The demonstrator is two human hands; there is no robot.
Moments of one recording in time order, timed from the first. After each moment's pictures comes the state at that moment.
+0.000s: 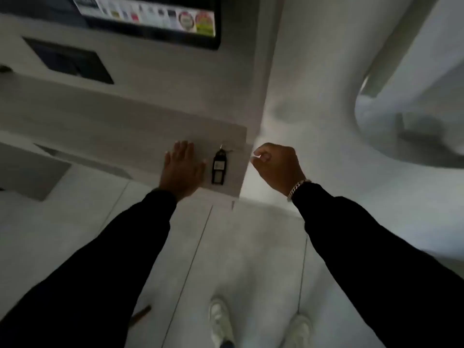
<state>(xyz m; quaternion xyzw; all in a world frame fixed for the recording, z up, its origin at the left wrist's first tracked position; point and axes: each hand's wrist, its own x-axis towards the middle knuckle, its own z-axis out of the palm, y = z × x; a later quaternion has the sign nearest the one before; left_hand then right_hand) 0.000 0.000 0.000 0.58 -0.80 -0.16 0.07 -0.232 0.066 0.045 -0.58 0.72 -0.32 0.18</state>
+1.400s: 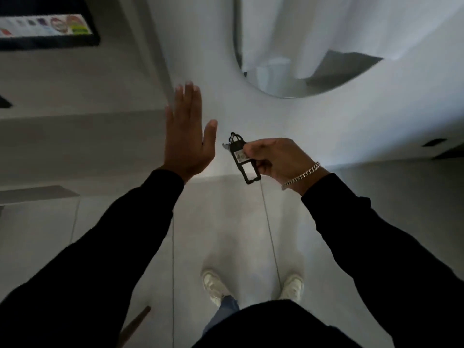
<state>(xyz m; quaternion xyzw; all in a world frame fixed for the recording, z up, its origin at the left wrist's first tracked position) -0.131 0.126 0.130 0.31 -0.90 -0.17 0.26 -0.274 0.271 0.158 -0.21 0.63 -0.54 0.51</state>
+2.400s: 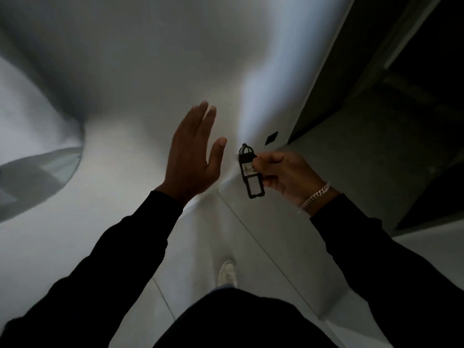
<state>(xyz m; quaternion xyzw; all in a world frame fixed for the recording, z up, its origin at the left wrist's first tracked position) -0.715 0.472 0.163 -0.03 -0.91 -0.24 0.32 -0.763 0.670 0.194 -0.04 0.63 -0.71 0.31</state>
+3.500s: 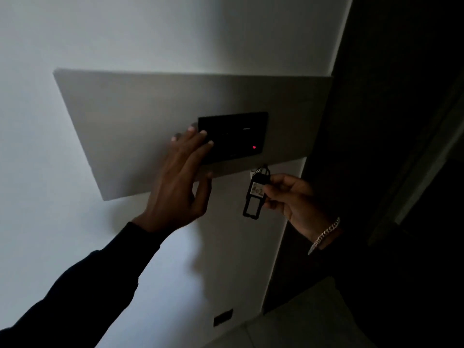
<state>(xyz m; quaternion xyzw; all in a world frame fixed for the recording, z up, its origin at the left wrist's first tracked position) -1.297 0.609 0.330 -0.05 -0.86 -0.10 0.49 -1.421 0.812 0.327 -0.25 0.59 -0.74 0.22</state>
